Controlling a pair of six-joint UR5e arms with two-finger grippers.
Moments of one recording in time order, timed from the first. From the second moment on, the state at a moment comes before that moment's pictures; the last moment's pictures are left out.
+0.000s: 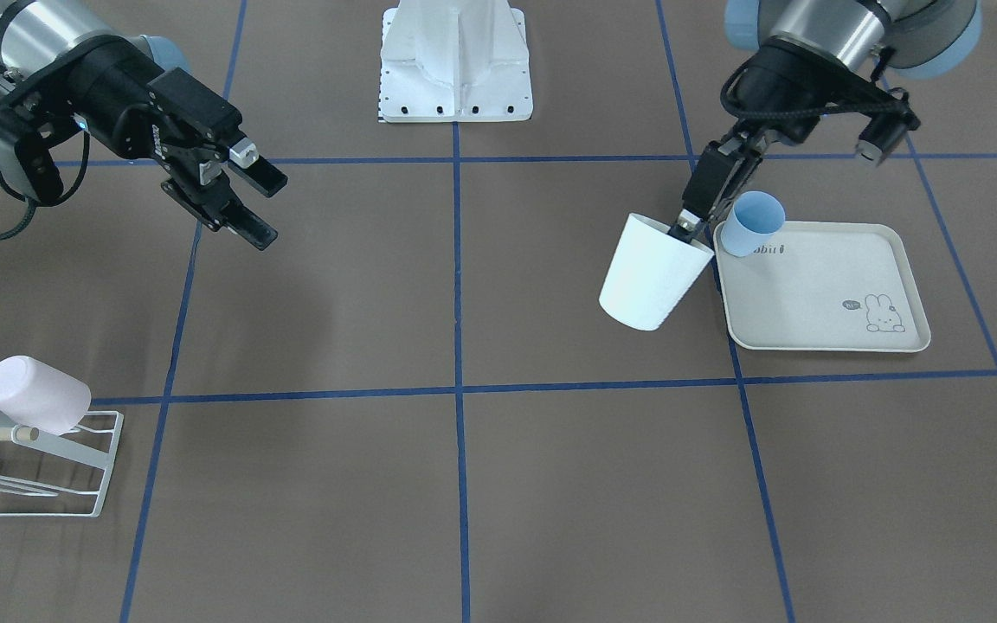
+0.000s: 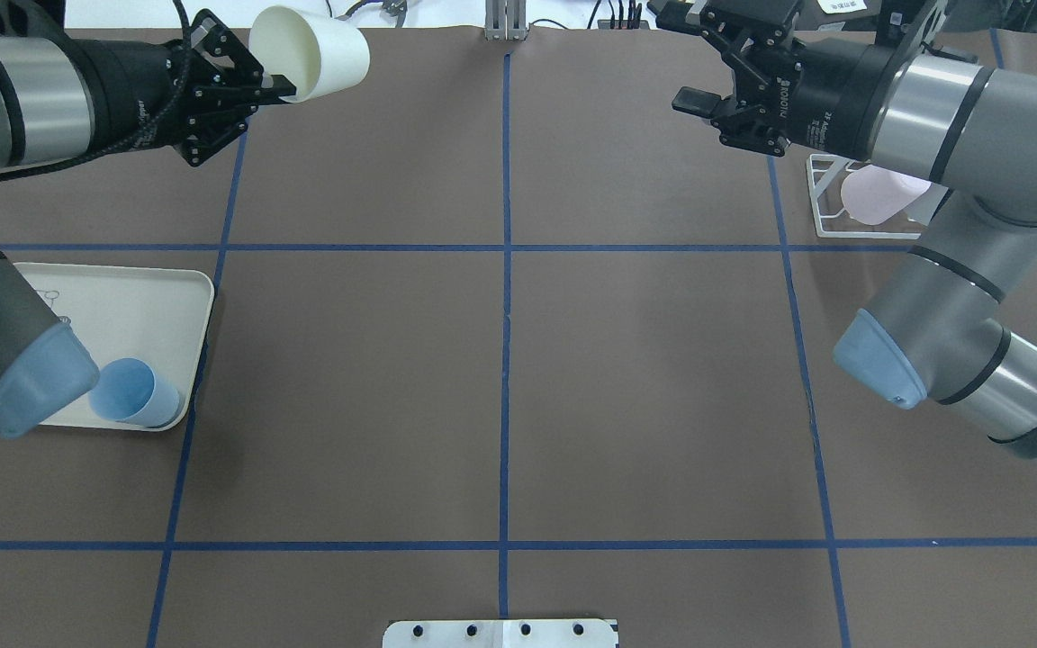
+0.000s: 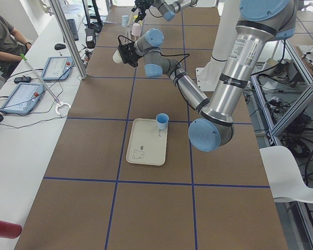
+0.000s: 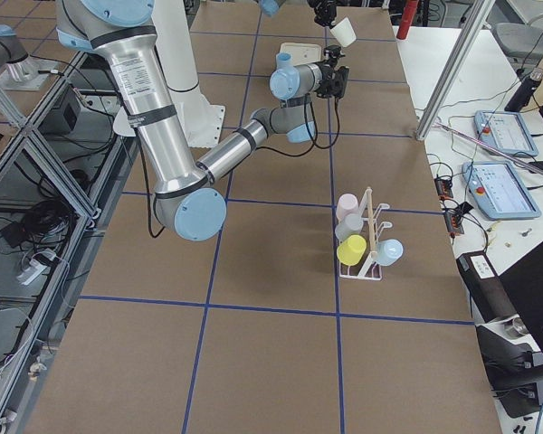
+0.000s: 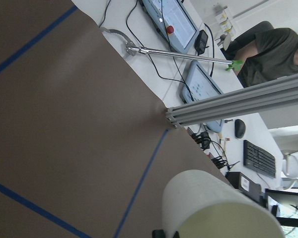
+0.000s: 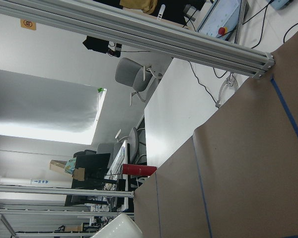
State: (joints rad) left arm -0.84 -1.94 -1.96 -2.39 -1.75 -2.08; right arm 0.83 -1.19 1.80 -0.30 1.74 1.92
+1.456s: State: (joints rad) left arm -0.51 -2.05 -1.64 -3.28 -1.25 -2.60; right arm 0.62 -1.08 1.79 -0.25 1.47 2.00
